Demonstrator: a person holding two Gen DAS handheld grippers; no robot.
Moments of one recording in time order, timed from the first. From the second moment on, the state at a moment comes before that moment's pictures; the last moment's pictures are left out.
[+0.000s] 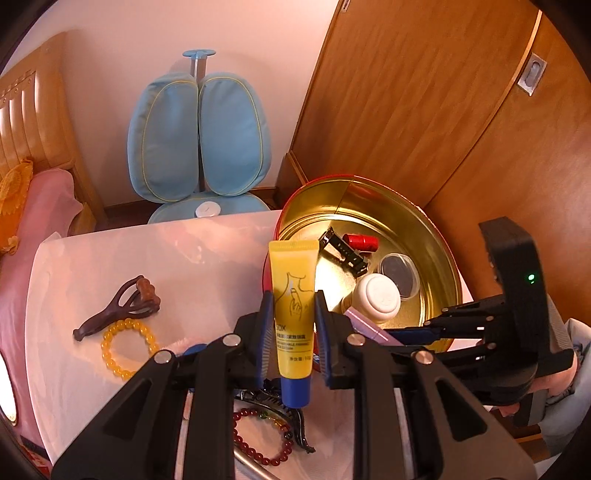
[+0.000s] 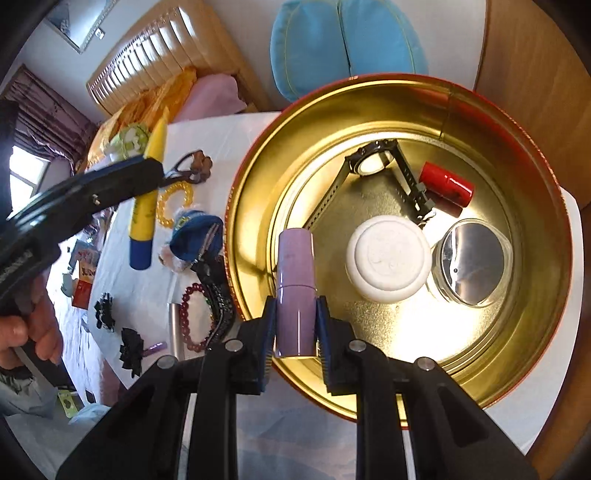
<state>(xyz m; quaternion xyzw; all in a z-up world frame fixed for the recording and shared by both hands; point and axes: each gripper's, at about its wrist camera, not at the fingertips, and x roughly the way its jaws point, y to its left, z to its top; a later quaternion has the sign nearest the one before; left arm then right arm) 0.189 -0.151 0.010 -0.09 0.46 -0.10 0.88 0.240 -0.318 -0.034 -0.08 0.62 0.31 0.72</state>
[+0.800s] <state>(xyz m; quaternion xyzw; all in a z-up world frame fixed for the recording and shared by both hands) 0.188 -0.136 0.008 -0.10 0.45 -0.08 0.88 0.270 -0.314 -0.076 -0.14 0.66 0.24 0.70</state>
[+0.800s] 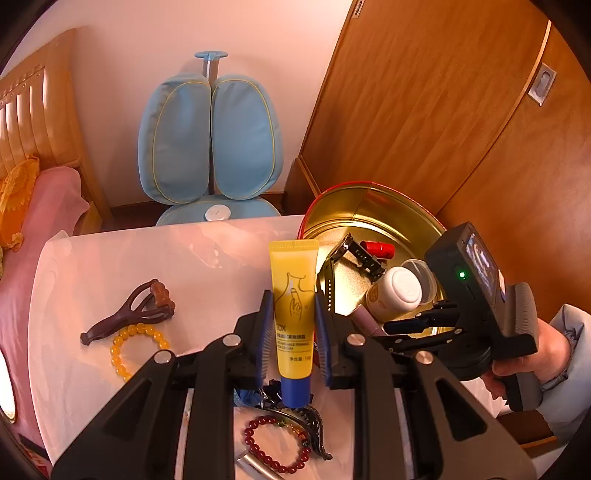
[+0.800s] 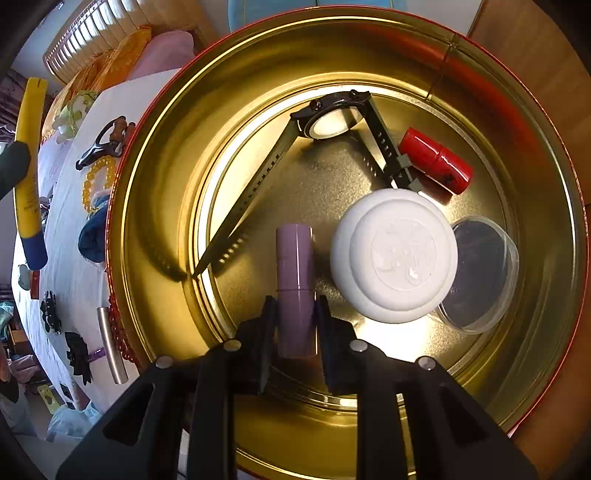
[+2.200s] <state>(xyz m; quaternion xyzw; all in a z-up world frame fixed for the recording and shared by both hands) 0.242 -0.332 -0.073 0.09 0.58 -0.27 0.76 0.173 -0.501 0.007 0.13 0.49 0.11 0.85</state>
